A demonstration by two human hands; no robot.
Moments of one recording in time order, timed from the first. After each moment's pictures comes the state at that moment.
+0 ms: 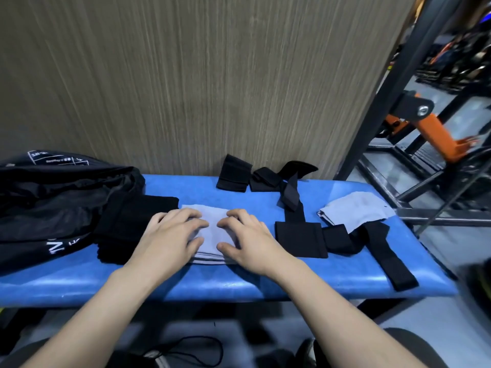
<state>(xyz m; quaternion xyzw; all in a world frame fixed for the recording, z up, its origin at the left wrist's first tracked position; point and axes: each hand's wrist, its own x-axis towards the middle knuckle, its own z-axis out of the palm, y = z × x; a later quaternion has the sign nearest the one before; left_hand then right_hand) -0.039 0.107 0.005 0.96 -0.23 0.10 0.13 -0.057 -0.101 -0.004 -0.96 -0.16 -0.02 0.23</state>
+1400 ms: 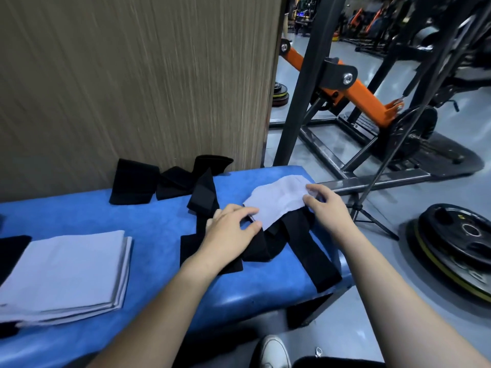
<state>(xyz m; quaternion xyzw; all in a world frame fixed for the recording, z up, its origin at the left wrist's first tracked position) -0.009 -0.188 -0.022 0.90 -0.23 -0.08 0.36 -0.064 -0.417 -0.015 -0.82 0.31 -0.13 0.47</state>
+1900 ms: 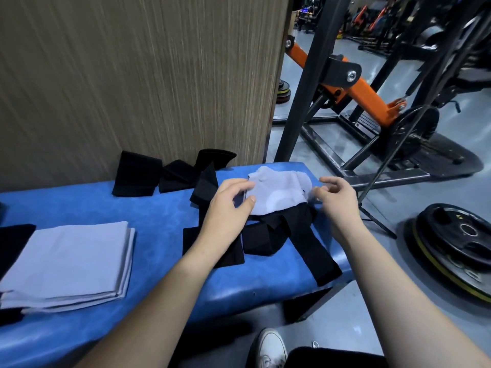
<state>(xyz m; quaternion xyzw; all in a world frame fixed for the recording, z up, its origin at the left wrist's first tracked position) -0.006 -0.190 -0.005 0.79 -0.22 -0.01 0.57 -0.064 -0.414 -0.006 -0.71 0.32 -0.24 0.59</state>
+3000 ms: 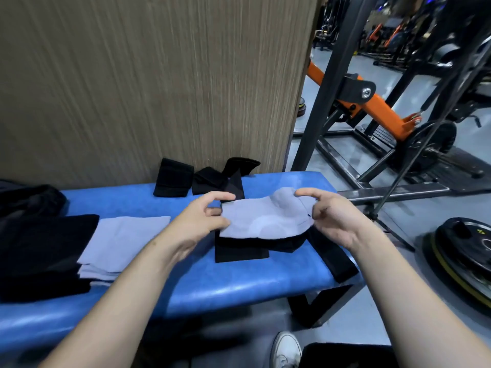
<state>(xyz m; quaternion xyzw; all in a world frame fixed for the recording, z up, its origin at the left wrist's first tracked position) -0.018 -0.073 0.031 0.72 -0.14 -0.23 0.64 -0.086 -0.345 0.043 -0.58 0.16 0.00 0.80</state>
